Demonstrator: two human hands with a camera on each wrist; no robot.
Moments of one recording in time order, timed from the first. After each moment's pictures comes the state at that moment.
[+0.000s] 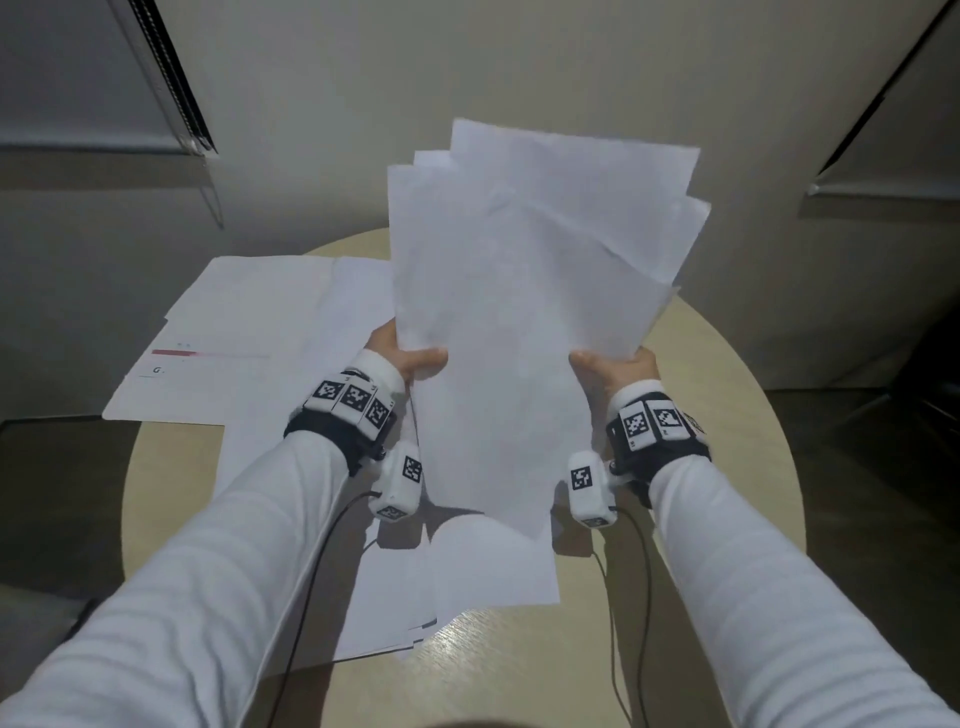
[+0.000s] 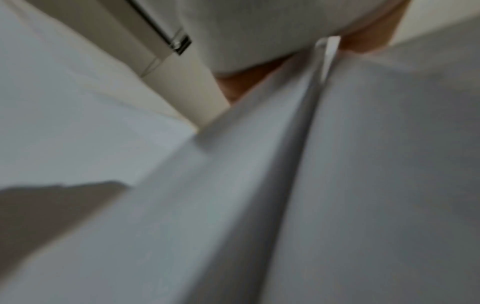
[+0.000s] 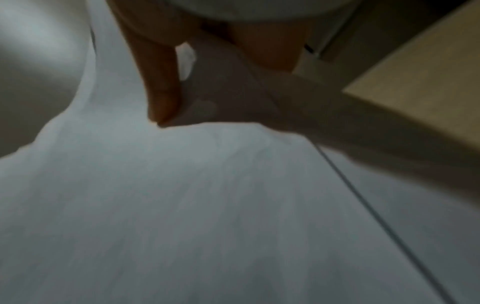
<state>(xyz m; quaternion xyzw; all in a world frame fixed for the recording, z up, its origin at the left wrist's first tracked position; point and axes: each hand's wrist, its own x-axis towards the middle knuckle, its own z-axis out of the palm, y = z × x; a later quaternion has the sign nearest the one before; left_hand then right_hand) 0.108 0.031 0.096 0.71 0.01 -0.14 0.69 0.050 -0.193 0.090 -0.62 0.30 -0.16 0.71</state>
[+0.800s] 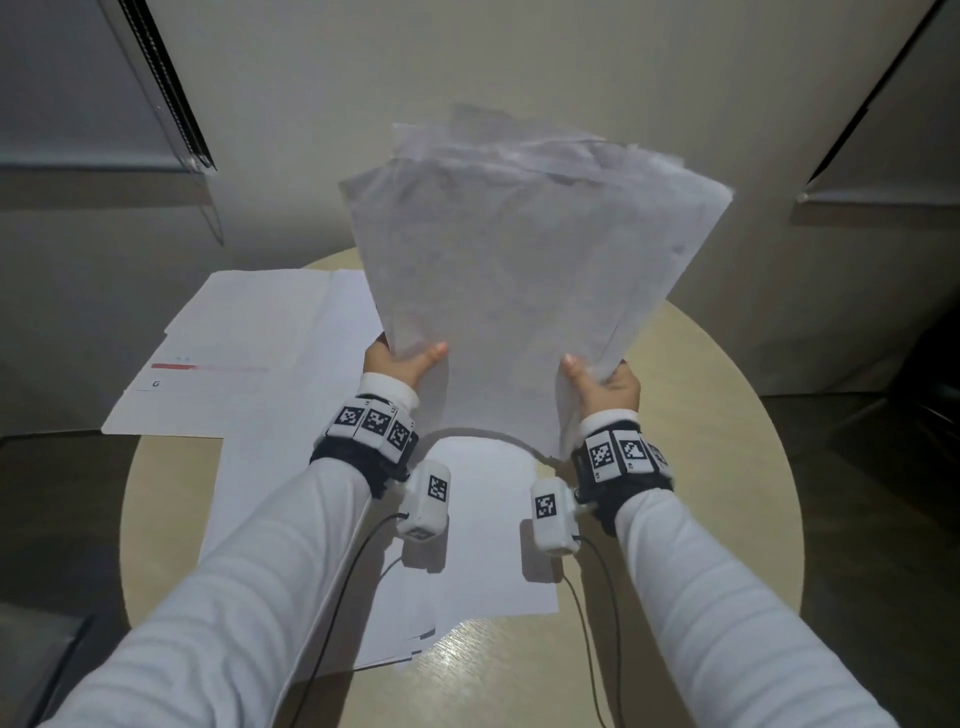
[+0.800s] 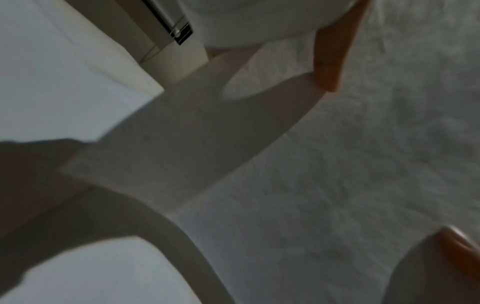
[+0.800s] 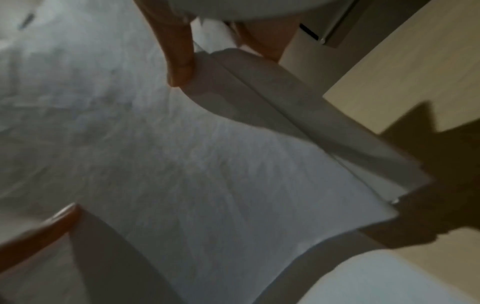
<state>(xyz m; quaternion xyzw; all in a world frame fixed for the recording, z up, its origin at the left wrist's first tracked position) 0.109 0.015 0.084 0.73 0.07 0.04 0.68 0.042 -0.174 0.079 -0.65 0.28 -0.23 0.67</state>
